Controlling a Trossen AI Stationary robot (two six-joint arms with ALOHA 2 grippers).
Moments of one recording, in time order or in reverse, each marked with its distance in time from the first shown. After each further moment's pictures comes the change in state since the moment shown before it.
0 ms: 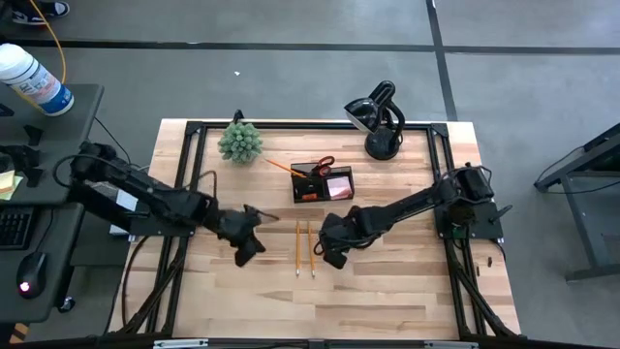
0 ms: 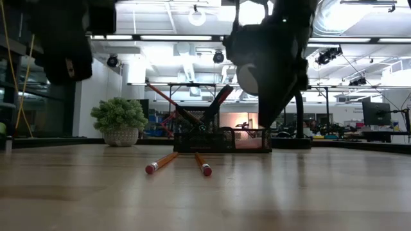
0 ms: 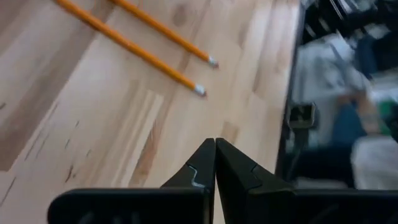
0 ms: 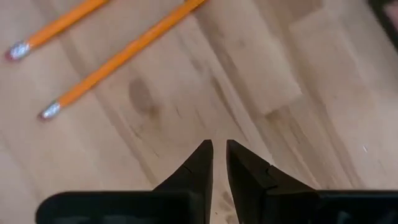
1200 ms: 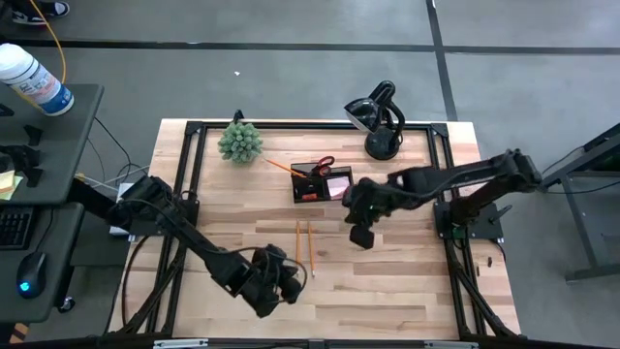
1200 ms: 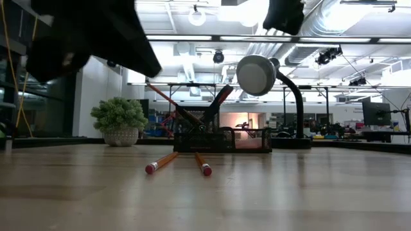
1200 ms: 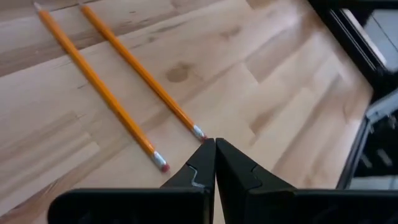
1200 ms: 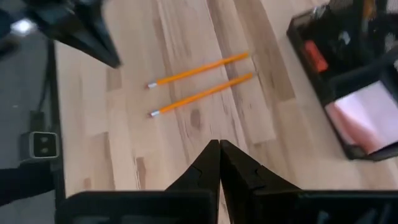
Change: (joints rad) left arm -0.327 0.700 0.554 -0.126 -0.772 -0.562; right arm -0.093 -0.413 -0.002 -0.047 -0.142 -0.325
